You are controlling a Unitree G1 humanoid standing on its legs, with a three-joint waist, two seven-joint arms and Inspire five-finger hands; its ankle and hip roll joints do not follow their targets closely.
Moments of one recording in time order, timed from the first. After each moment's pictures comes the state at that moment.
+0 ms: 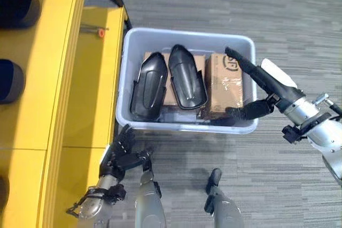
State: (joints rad) left arm 0.28 0.39 0.03 -0.03 -0.62 -0.13 -0.04; right arm -0.37 -1.04 0.14 -0.23 0.07 -0.14 0.12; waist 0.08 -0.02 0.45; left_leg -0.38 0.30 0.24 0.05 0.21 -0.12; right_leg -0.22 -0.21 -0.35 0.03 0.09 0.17
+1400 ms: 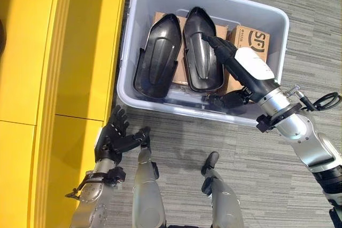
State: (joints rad) left arm 0.17 0.42 -0.02 -0.03 -0.62 -0.16 0.06; right arm -0.47 -0.80 0.27 -0.17 -0.23 -0.13 0.01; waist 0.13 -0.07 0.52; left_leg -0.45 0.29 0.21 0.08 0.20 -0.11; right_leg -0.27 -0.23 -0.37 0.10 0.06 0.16
